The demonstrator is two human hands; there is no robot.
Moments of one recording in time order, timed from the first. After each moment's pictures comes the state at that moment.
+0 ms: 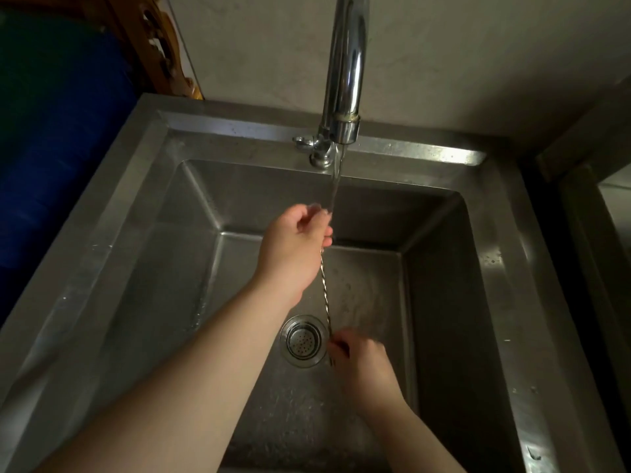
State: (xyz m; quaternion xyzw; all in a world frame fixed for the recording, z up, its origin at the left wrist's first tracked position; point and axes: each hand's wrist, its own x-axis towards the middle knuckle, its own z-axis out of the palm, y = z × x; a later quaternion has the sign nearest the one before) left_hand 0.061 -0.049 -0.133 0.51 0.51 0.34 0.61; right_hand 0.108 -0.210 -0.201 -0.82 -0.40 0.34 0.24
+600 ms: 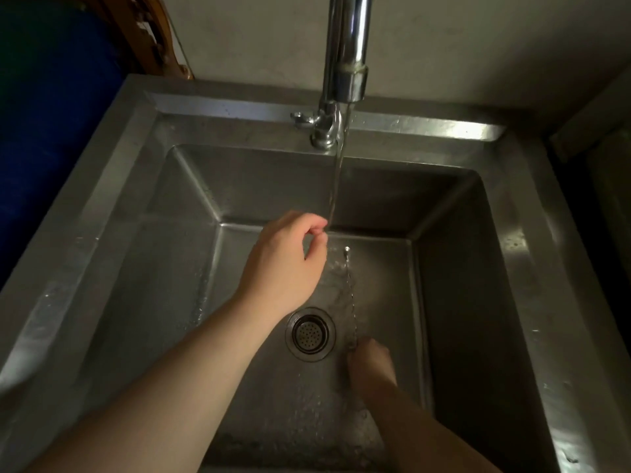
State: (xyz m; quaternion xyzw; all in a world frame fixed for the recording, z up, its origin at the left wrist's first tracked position) left_hand 0.024 -0.057 -0.153 0.82 0.43 0.25 0.29; right_hand 0.117 -0.212 -0.319 -0.88 -0.24 0.40 0.08
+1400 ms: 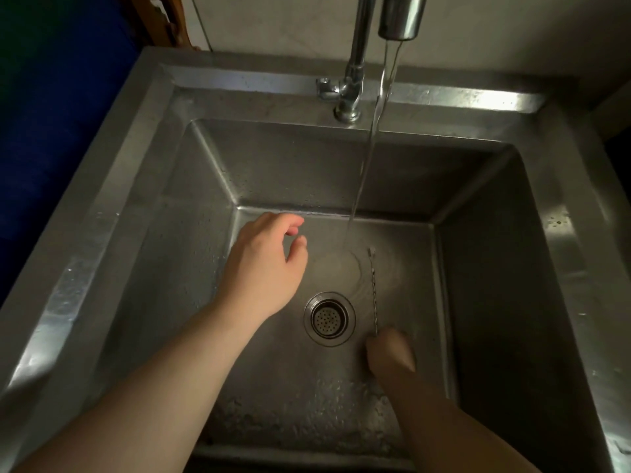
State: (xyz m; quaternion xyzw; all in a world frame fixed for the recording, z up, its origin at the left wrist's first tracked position) left_hand -0.028 -0.057 -0.176 0.81 0.49 0.21 0.24; right_hand 0.110 -0.216 -0.361 -0.90 -0.26 0.35 0.05
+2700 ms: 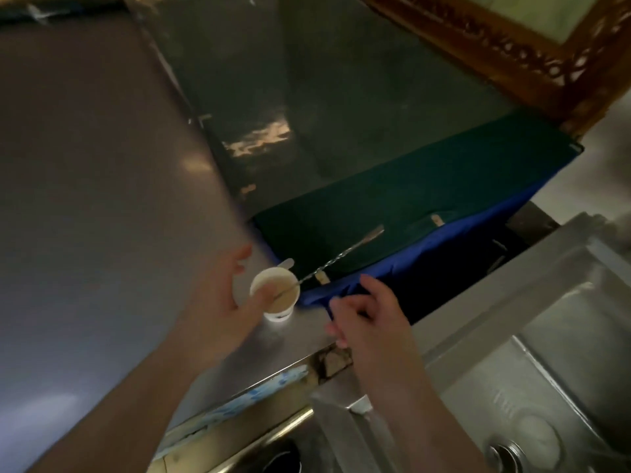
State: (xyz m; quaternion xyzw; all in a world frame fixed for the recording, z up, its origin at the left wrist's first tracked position) left_hand -0.523 -0.214 -0.064 0.43 0.79 0.37 0.22; right_hand -0.321 -0.144 -0.039 -0.54 -0.50 0.62 0.25
